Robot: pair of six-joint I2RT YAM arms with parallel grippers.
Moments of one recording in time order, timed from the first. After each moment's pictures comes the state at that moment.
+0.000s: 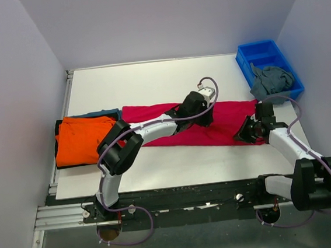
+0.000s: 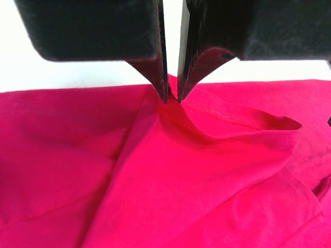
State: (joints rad) left arm -0.89 2.01 1.40 0.06 0.07 -0.32; right arm -0.03 1.18 0.57 -0.40 -0.22 0.57
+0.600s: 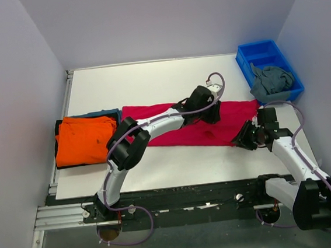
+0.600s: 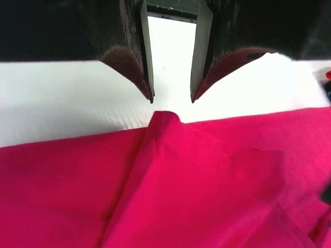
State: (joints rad) left arm -0.89 2.14 1.62 -0.06 0.20 -0.32; right arm -0.02 1.02 0.51 -0.52 -0.28 0.59
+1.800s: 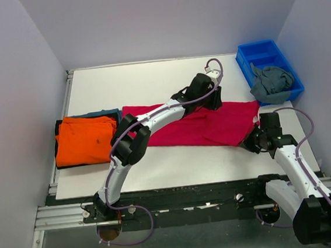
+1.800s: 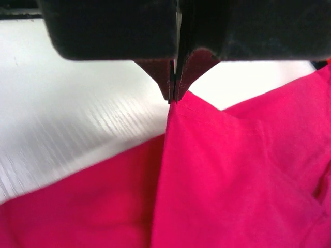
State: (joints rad) left arm -0.85 2.19 1.80 -0.11 0.18 -0.34; right arm -0.02 0.88 0.50 -0.59 -0.15 0.73
